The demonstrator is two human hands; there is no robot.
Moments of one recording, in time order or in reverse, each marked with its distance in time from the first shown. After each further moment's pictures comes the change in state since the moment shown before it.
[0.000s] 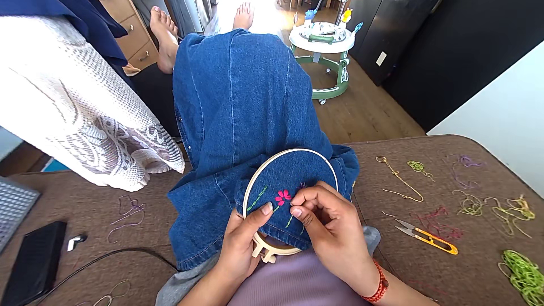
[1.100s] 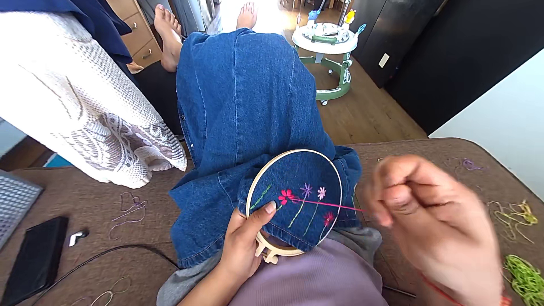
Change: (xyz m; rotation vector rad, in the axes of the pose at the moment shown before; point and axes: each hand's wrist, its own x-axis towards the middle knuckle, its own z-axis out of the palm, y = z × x) left_hand -0.002 0.003 0.004 0.068 0.041 0.008; right_hand 0.033 -0.043 -0.075 0.133 -0.064 -0.089
